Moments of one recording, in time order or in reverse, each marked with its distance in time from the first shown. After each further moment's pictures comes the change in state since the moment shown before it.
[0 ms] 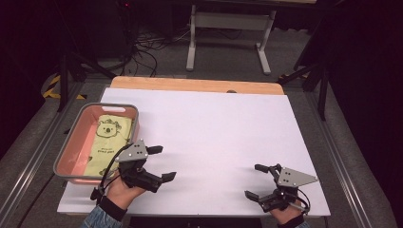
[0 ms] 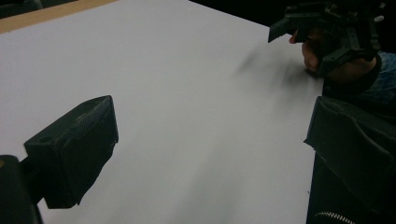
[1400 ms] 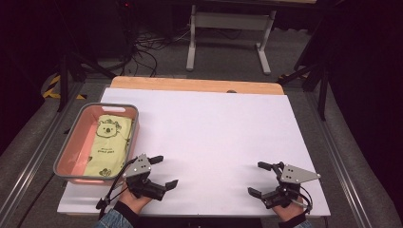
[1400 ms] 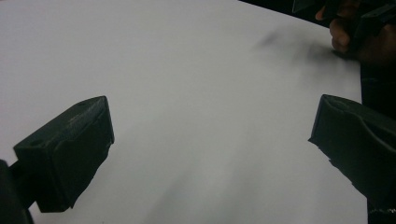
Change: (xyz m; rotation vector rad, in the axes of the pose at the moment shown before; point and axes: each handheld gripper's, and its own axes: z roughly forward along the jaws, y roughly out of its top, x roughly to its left) left arm 0.005 -0.059 0.028 -0.079 0.057 -0.046; right arm -0.012 -0.004 -0.004 -0.001 -0.017 0.024
